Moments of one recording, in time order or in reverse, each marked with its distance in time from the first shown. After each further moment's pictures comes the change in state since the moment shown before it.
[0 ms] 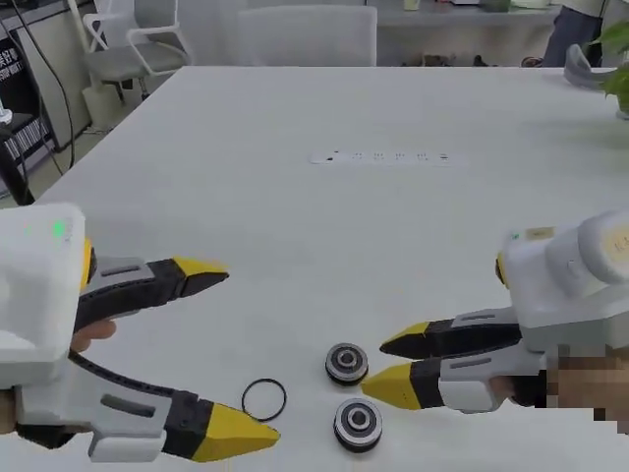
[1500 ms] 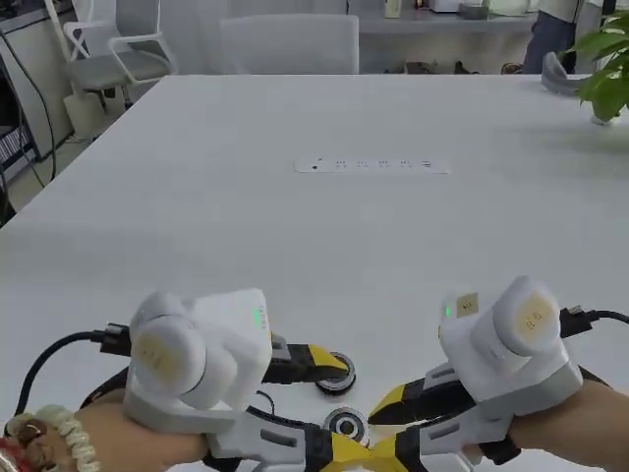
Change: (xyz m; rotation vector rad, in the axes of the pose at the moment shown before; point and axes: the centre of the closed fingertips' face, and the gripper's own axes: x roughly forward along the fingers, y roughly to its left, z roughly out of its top) left arm 0.096 -0.037 -0.030 -0.019 0.030 -0.157; right arm 0.019 0.001 -0.062 -0.149 0.238 0.027
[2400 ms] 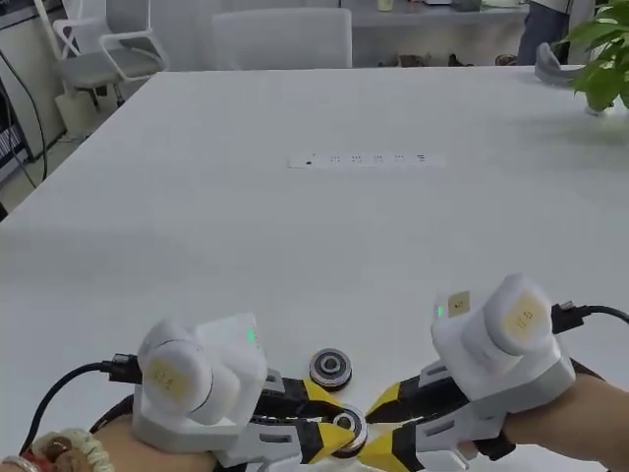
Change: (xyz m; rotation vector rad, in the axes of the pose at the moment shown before) left arm 0.008 -0.002 -0.032 -0.004 0.063 0.007; right arm 0.003 0.000 -0.003 -0.022 0.013 -0.007
